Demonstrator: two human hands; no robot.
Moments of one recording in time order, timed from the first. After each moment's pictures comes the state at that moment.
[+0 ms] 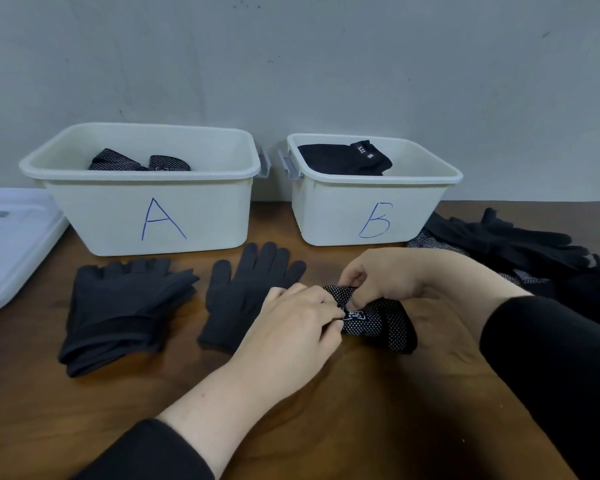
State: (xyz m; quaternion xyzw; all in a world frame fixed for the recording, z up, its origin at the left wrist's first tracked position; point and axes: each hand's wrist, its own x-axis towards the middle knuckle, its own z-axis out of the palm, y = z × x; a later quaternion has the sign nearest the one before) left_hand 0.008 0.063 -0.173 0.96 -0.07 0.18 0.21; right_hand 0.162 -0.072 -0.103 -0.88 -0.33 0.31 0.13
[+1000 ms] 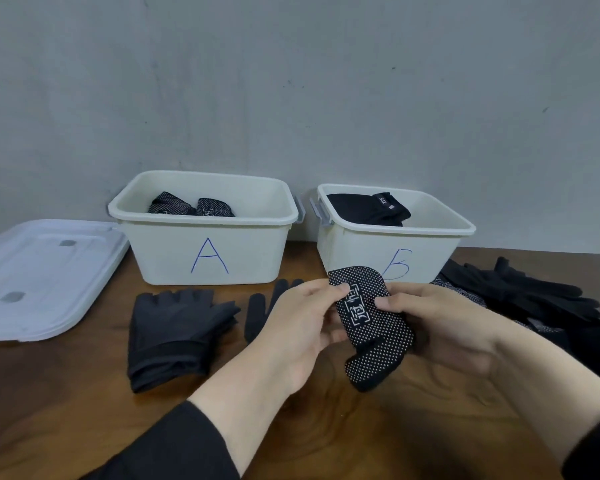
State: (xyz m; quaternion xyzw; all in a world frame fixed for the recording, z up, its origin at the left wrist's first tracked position) left_hand 0.005 0.081 -0.112 0.51 0.10 0.05 0.85; right_hand 0.094 -0.093 -0.075 -0.67 -0.18 0.39 0.60
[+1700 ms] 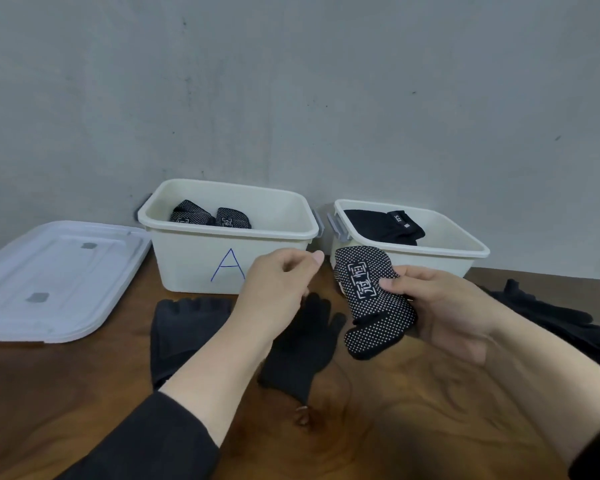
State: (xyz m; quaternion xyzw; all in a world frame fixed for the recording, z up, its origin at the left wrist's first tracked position) left_hand -0.008 0.143 -0.075 0.72 0.17 0.24 0.62; right_hand 0.088 -0.055 -0.040 -0.68 -0.17 0.33 0.63
